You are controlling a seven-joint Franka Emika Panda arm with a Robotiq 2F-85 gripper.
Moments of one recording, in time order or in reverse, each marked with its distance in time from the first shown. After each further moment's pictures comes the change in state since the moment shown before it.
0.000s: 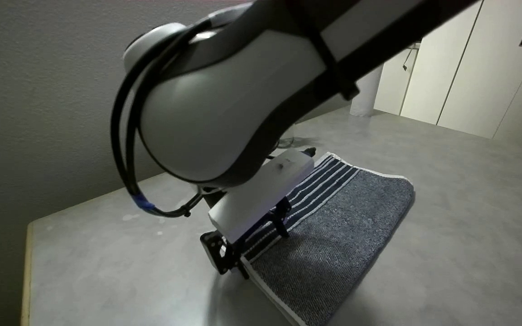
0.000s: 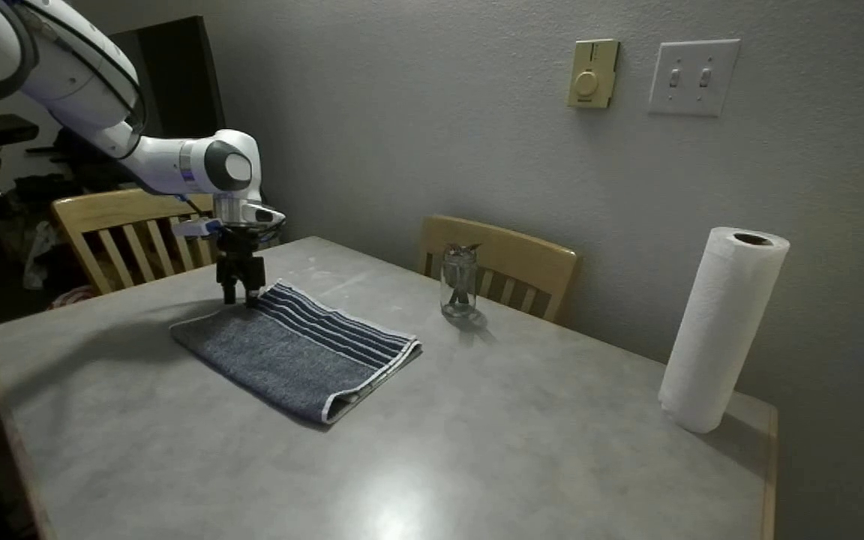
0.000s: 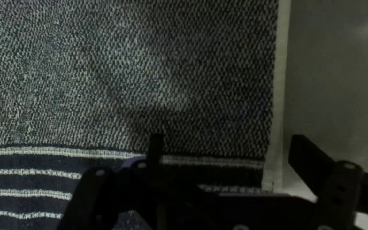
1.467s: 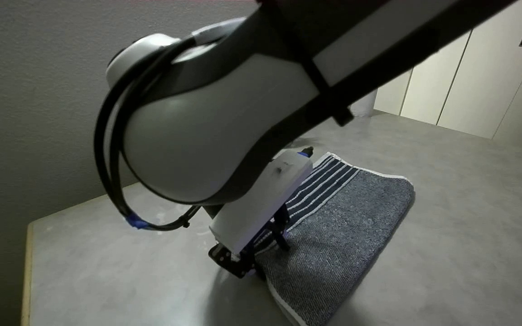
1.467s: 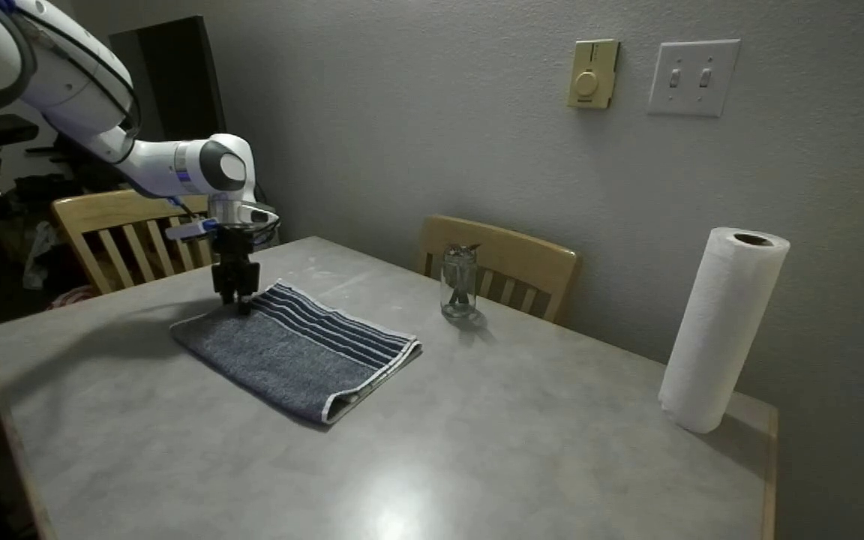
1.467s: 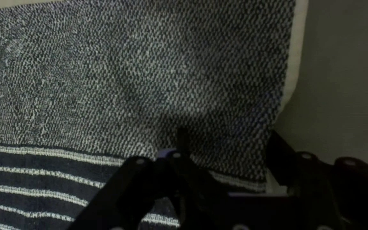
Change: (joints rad) arm 0.037 0.026 -0.023 0.042 -0.028 -0.079 -0.018
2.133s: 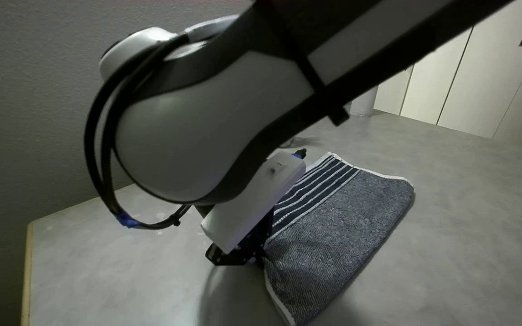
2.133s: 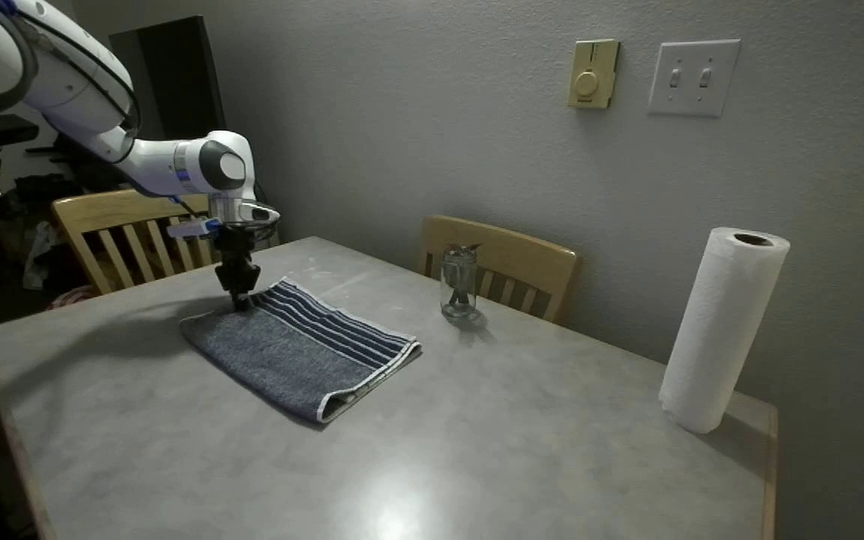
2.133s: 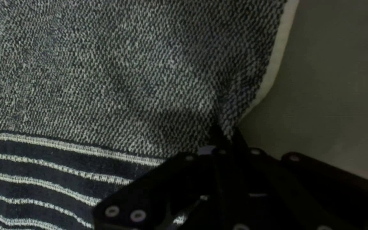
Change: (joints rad) arm 0.000 0.007 0.004 0.015 0.008 0.054 -0.020
